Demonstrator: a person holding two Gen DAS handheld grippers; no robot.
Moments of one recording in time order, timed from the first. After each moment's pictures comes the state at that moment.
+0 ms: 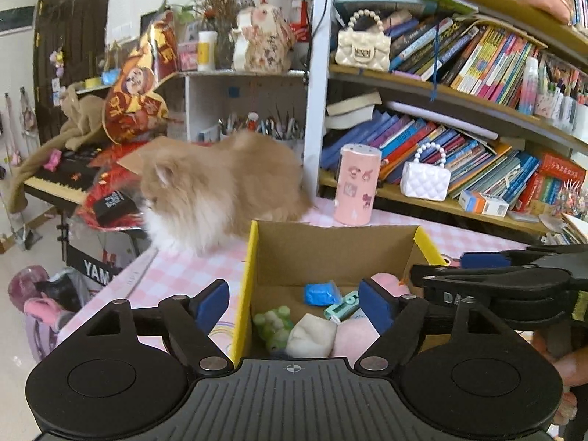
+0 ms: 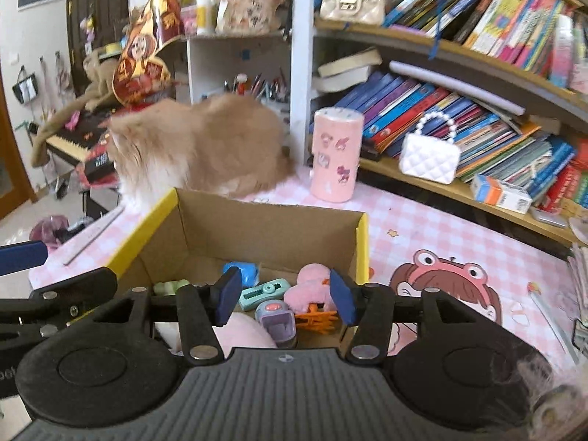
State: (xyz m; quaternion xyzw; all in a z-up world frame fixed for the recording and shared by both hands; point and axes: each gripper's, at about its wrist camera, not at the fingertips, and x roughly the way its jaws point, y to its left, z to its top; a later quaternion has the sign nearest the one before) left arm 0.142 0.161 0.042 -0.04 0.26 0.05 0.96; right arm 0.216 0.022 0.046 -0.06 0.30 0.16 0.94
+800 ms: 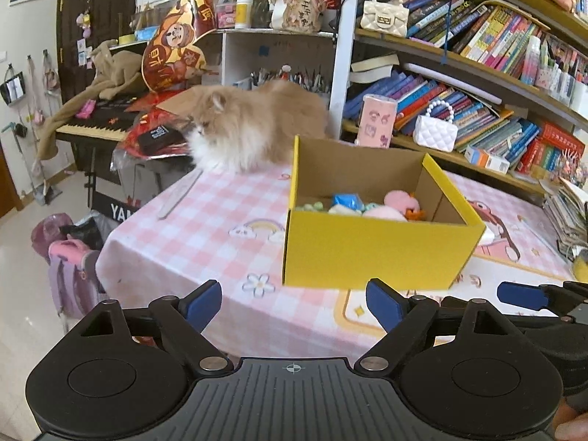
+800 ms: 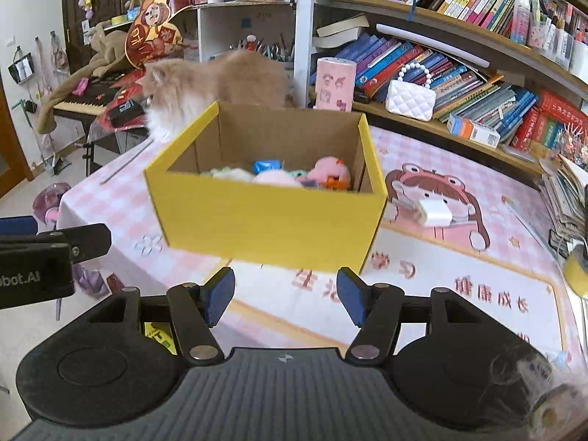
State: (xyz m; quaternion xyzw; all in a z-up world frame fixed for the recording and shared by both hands) left arm 0.027 0.181 0.012 -0.06 0.32 0.07 0.94; right arm 0.057 0.026 0.004 -0.06 0.34 0.13 0.93
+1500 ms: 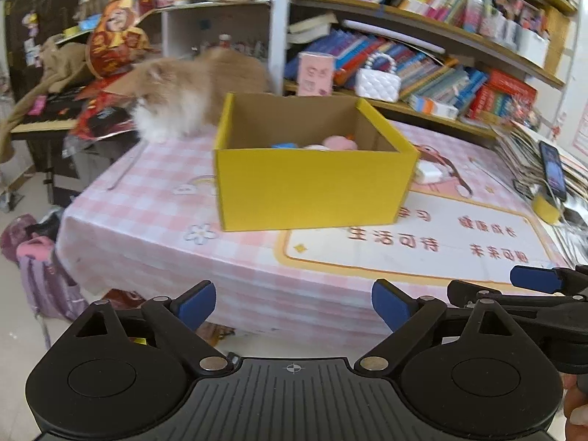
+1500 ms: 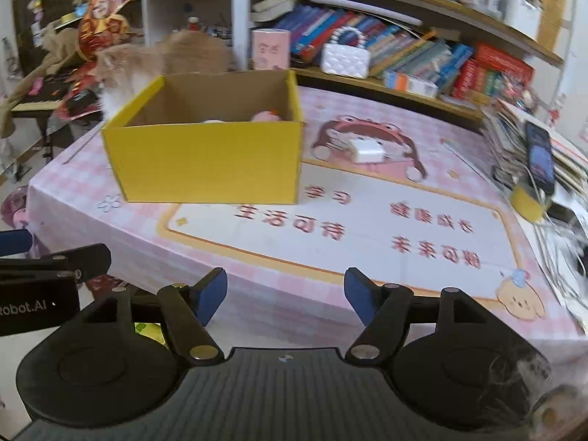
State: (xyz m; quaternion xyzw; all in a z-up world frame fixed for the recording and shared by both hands) left arm 0.007 0.137 -0.009 -0.03 0.37 -0.02 0.93; right arm 0.000 -0.025 -0.008 -0.03 0.38 0.04 0.92
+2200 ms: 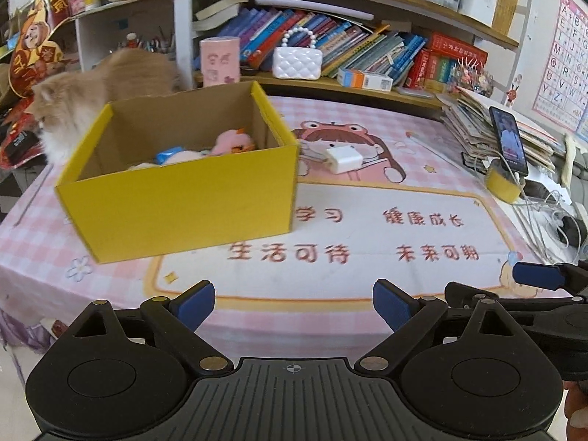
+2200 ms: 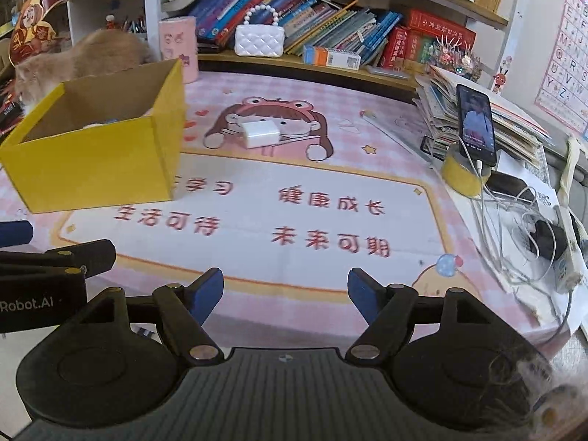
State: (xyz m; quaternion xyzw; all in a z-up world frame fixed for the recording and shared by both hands) left arm 0.067 0.025 -0.018 -0.01 0.39 -0.09 0.92; right arm 0.035 -0.134 -0.016 -0.03 0.40 -0.03 0.91
